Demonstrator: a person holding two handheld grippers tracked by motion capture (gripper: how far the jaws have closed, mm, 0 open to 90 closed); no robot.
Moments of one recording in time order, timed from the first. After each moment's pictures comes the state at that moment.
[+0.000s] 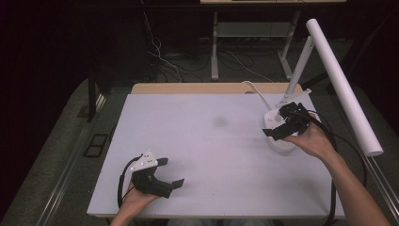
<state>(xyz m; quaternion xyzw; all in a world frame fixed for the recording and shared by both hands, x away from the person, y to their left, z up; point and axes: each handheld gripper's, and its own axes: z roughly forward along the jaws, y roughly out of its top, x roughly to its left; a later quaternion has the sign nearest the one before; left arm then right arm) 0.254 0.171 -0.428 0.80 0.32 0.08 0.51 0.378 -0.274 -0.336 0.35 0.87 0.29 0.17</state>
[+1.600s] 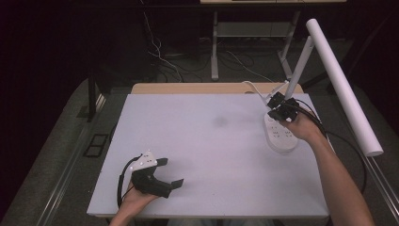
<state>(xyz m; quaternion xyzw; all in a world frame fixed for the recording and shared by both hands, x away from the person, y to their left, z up) 0.256 0.172 -0.430 0.80 0.32 0.07 0.51 0.440 -0.264 -0.361 0.37 0.89 0.17 0.21</state>
